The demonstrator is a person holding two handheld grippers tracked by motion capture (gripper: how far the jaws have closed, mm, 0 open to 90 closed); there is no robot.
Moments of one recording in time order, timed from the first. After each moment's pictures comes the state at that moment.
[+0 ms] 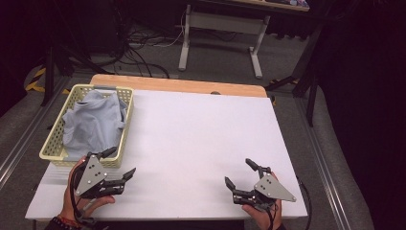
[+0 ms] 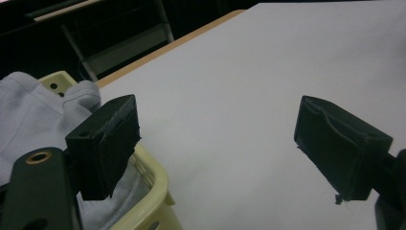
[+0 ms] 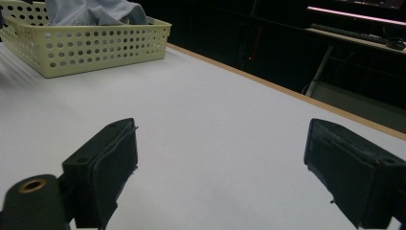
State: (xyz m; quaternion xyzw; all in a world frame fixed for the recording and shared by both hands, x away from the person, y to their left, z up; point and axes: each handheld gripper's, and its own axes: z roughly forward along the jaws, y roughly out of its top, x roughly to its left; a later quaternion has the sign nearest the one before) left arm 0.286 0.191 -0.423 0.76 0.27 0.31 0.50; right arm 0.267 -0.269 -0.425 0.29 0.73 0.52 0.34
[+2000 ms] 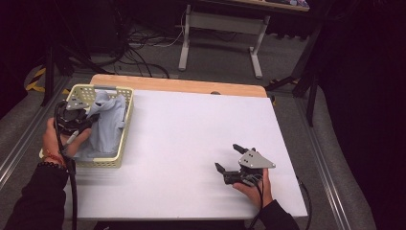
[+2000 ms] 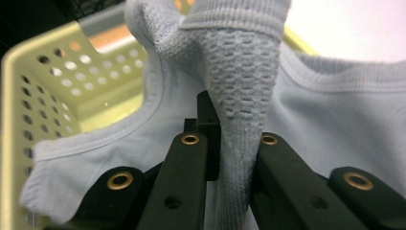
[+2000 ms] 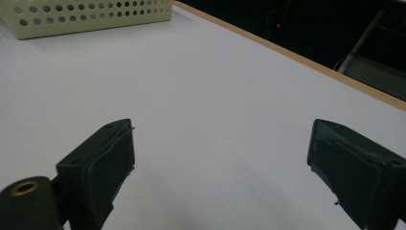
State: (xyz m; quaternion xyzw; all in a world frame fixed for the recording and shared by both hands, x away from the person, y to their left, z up) left arm 0.427 0.267 -0.379 0.78 0.46 0.26 0.34; right arm 0.340 -0.255 -0.437 0.27 0.78 0.48 0.29
